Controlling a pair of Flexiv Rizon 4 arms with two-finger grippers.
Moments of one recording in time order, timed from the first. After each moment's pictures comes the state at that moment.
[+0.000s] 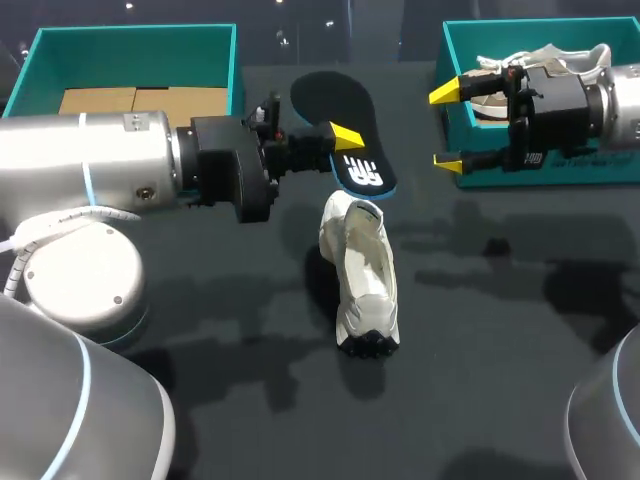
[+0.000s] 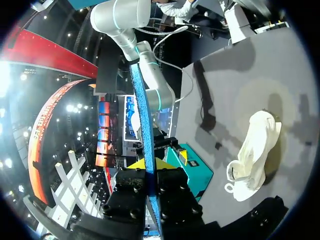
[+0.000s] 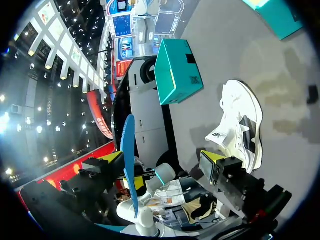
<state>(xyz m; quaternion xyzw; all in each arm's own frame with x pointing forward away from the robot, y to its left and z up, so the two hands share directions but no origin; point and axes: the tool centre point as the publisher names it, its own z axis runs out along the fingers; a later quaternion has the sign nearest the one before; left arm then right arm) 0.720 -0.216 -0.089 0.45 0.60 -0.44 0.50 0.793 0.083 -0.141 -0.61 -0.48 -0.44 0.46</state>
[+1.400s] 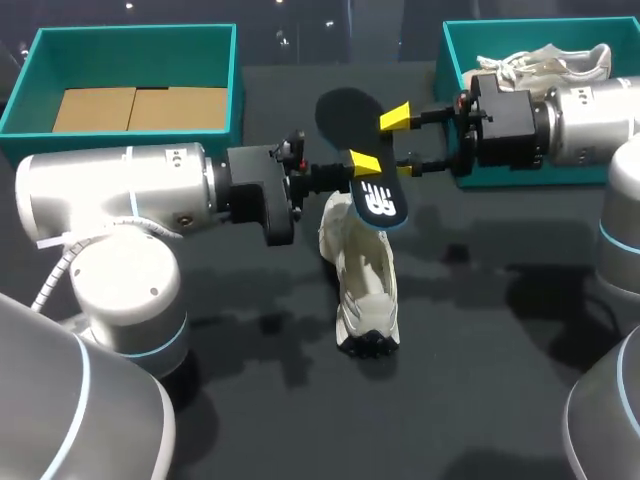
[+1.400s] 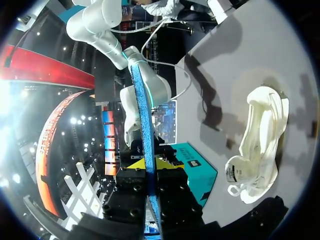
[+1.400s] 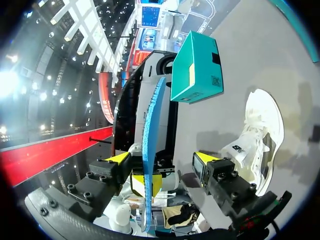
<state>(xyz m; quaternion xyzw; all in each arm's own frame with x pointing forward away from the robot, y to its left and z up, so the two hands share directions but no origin) 0.740 -0.243 -0.146 0.48 0.55 -0.43 0.53 0.778 0.146 -0.151 -0.52 -0.54 -0.50 0.42</state>
